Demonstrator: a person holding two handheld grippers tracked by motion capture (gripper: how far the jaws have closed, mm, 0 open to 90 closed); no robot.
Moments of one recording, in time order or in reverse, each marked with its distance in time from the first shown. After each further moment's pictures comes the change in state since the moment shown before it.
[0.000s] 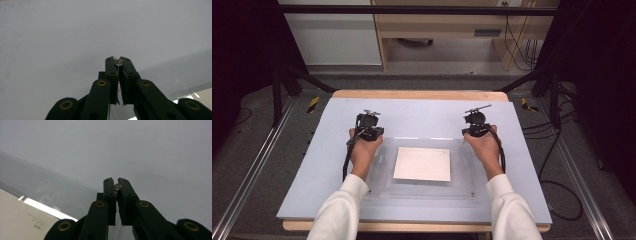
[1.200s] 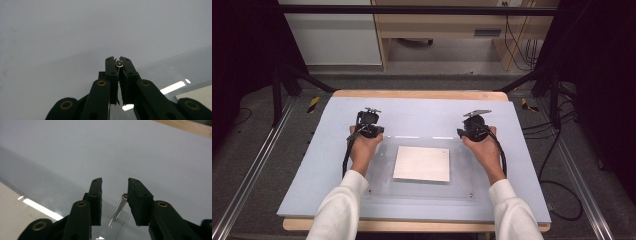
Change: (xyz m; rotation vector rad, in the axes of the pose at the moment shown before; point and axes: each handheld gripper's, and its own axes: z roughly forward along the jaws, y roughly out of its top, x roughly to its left) left arm 0.004 0.008 0.005 0.066 -0.009 0.015; right arm 0.003 -0.014 0.000 -0.165 0.010 -0.134
